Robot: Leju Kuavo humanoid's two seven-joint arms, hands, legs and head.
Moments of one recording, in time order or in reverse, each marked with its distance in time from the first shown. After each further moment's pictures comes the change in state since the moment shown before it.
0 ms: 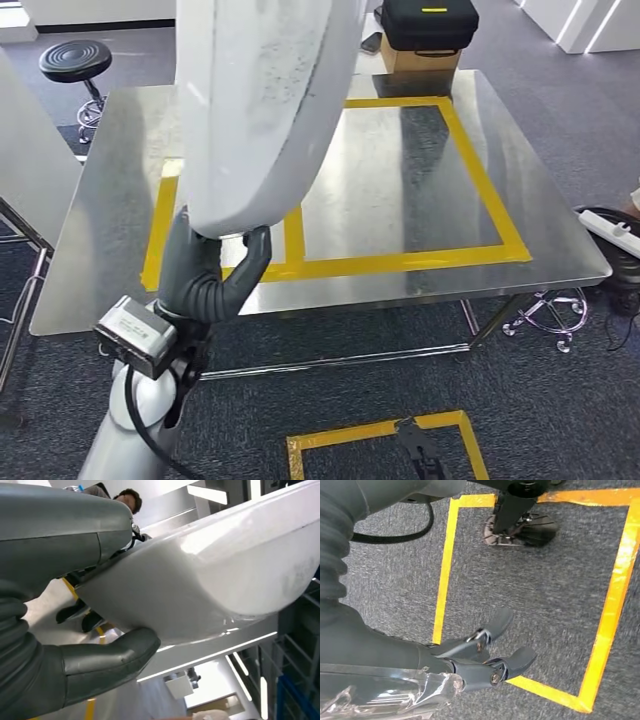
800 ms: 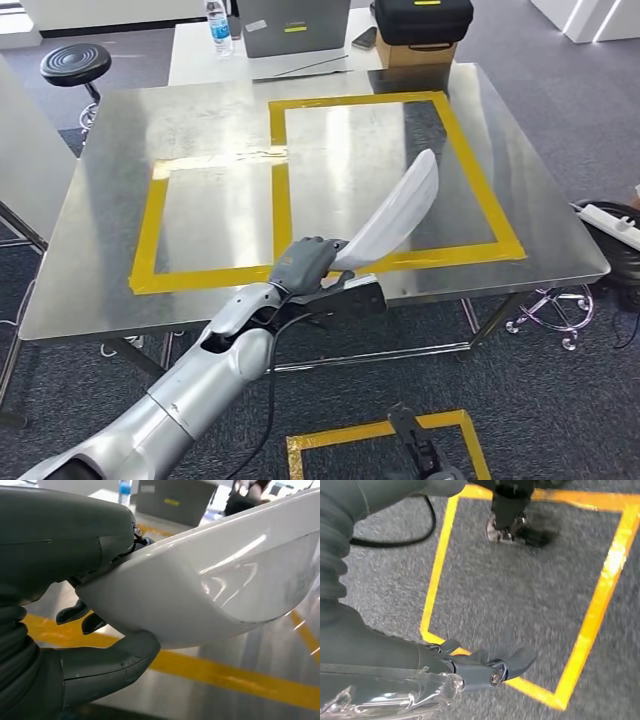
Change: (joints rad) left arm -0.362 -0.064 -0.309 0.808 -0.322 0.091 0.351; right arm -0.040 -0.006 0.100 0.011 0.014 0.031 0.047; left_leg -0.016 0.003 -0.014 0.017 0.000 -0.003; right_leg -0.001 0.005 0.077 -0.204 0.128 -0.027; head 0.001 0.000
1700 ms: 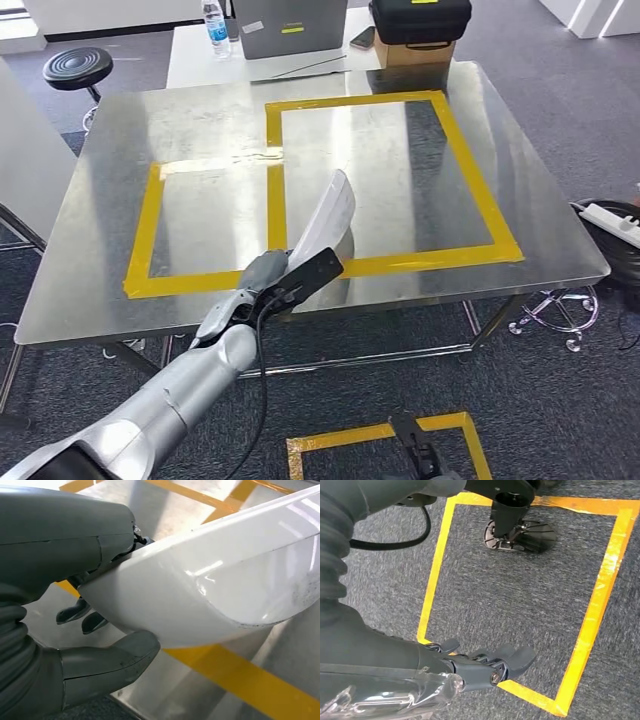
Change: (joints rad) left arm -0.053 0.008 -0.015 0.226 0.228 0.152 0.225; right arm 0.011 -0.001 0.016 0.006 -0.060 -0.006 -0.009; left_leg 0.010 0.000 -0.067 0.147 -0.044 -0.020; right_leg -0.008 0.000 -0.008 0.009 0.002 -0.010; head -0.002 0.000
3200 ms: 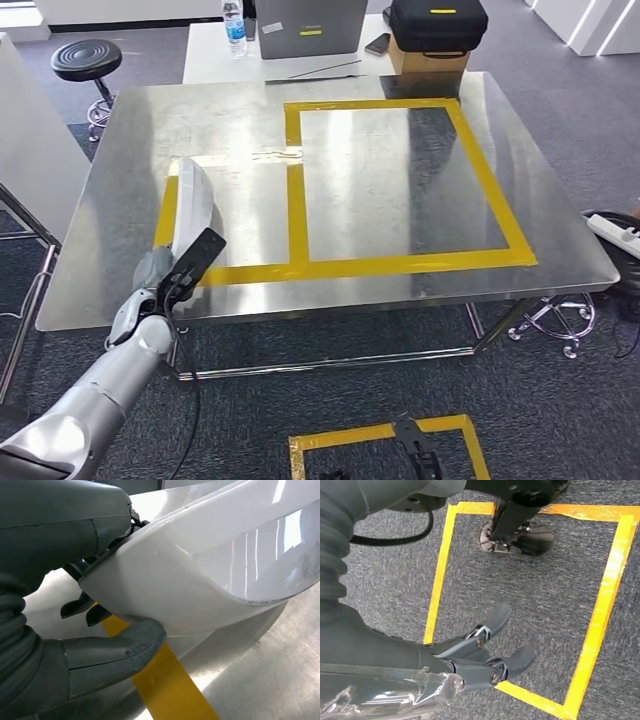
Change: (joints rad) left arm 0.035 0.191 0.412 0.052 -0.217 0.086 -0.012; right arm 0.019 -0.004 -0.018 0.000 -0.032 -0.006 -0.017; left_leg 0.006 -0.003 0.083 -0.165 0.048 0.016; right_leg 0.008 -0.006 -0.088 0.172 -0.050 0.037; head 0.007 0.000
